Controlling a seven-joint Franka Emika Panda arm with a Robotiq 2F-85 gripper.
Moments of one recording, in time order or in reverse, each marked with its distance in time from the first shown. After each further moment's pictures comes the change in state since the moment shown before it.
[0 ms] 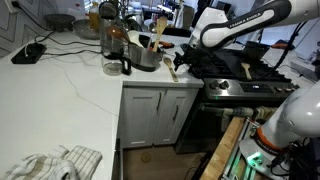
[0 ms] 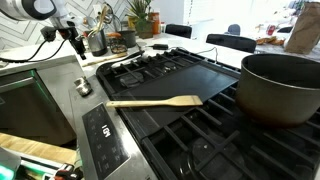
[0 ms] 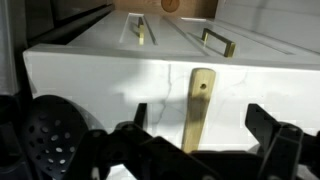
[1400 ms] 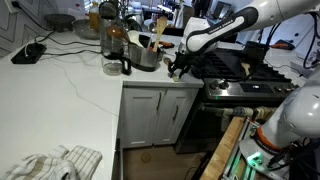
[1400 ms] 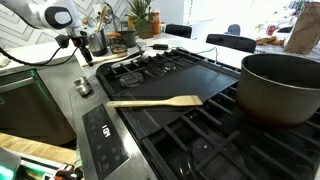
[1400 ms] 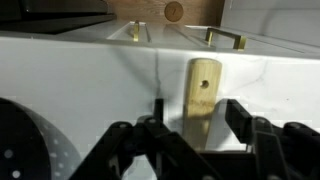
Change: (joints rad) arm 0.037 0.225 -0.040 0.151 0.002 -0.010 0.009
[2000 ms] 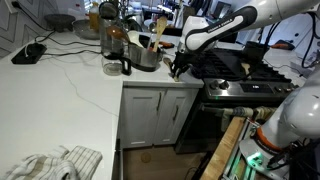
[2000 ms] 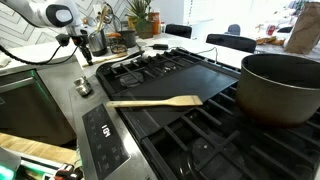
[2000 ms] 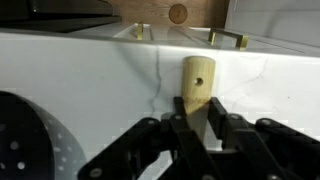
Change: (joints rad) arm 0.017 0.010 -0.016 0.031 -0.023 -0.047 0.019
